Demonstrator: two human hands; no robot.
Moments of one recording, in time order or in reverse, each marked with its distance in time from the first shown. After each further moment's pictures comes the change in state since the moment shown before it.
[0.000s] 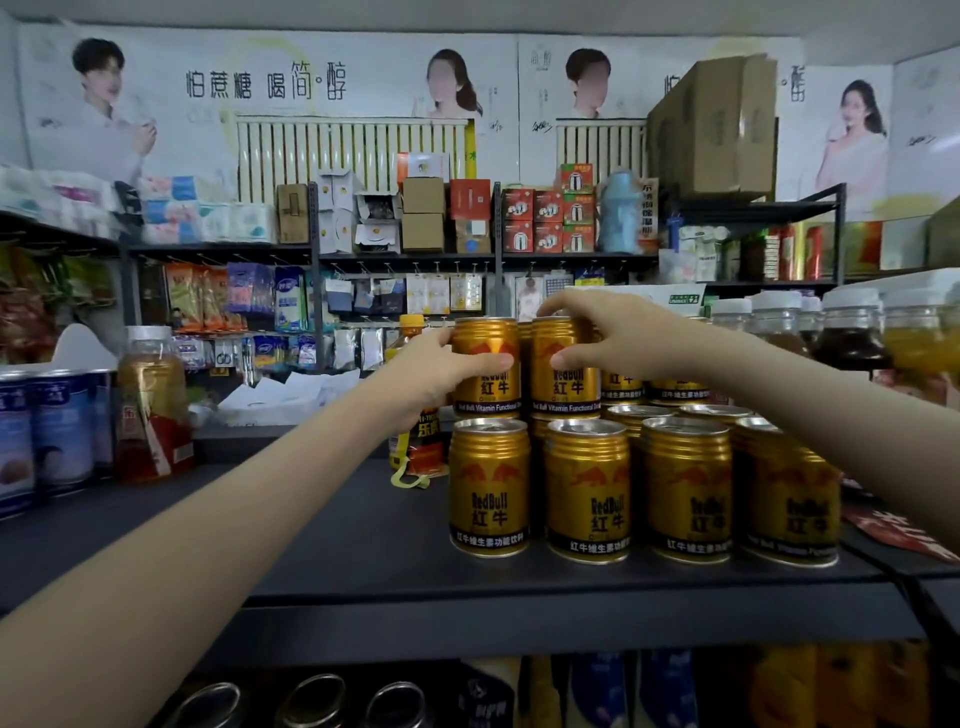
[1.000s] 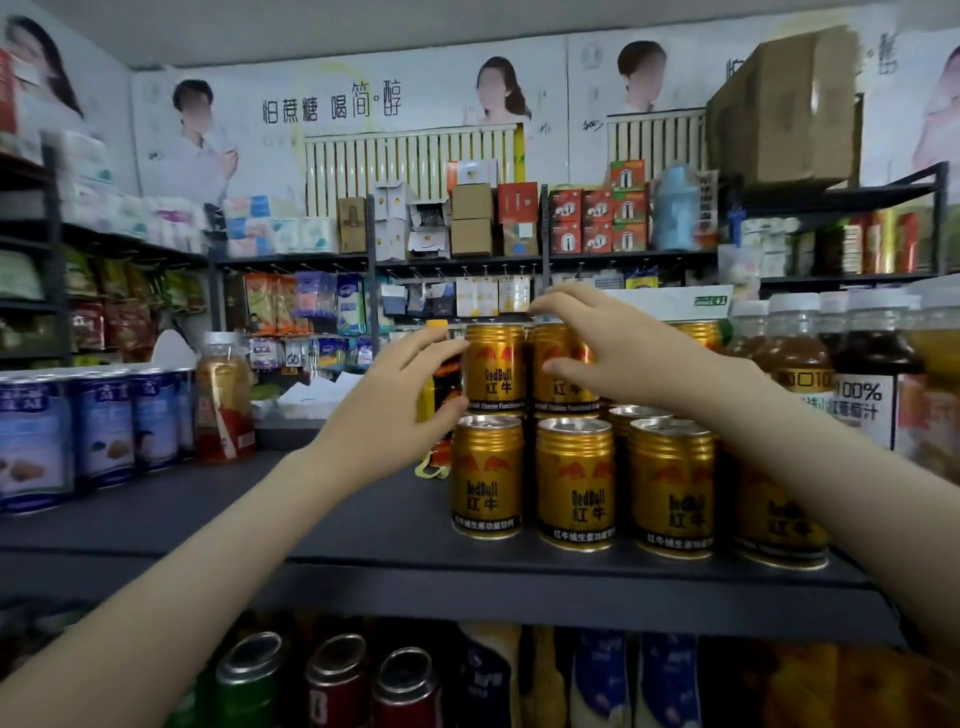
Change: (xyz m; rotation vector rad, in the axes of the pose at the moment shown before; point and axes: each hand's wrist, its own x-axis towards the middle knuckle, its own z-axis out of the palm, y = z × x) left_hand -0.077 -0.010 -0.010 0.953 0.331 0.552; right_hand -0.032 -0.017 -0.003 -0.118 0.114 -0.219
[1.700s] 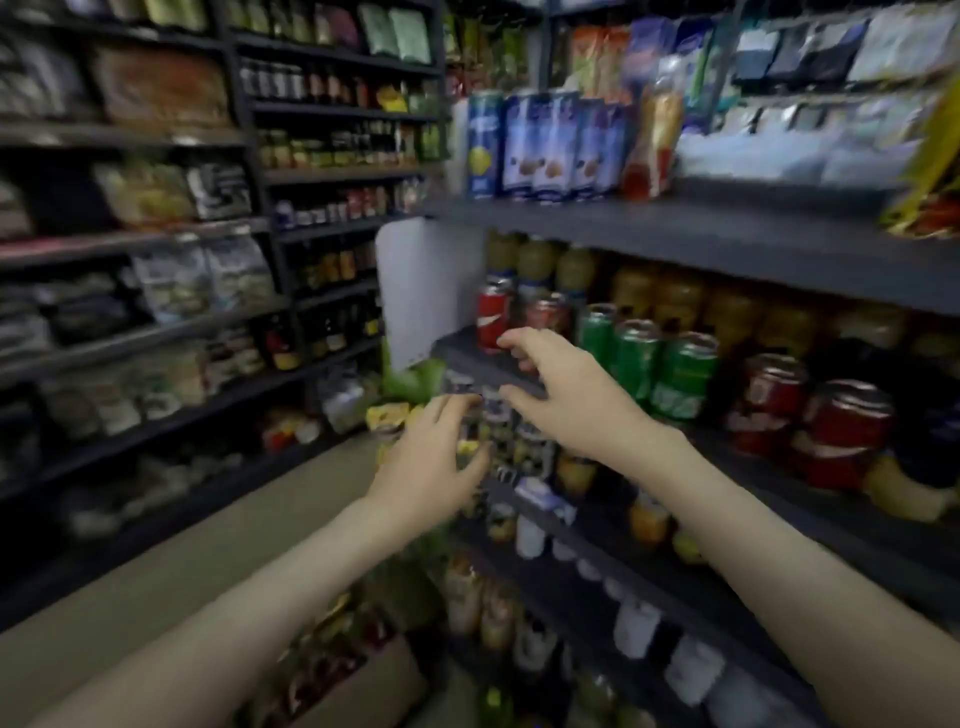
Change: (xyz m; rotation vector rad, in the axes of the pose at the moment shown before) left_hand -0.439 -0.011 -0.189 0.222 -0.203 -0.885; right_hand -0.080 -0.430 0.178 0.780 -0.293 -0.334
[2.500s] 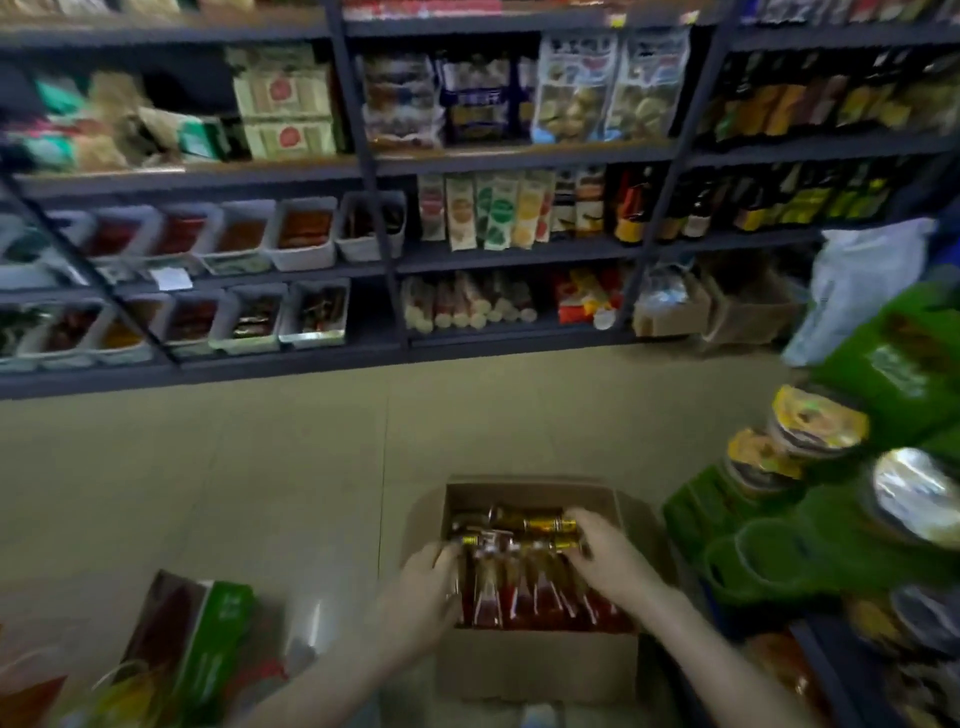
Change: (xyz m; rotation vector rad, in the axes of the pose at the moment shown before) left_hand -0.213 -0.443 -0.010 0.192 -0.405 -0.978; right_hand 0.158 -0.068 0.562 0.207 -0.993 0.036
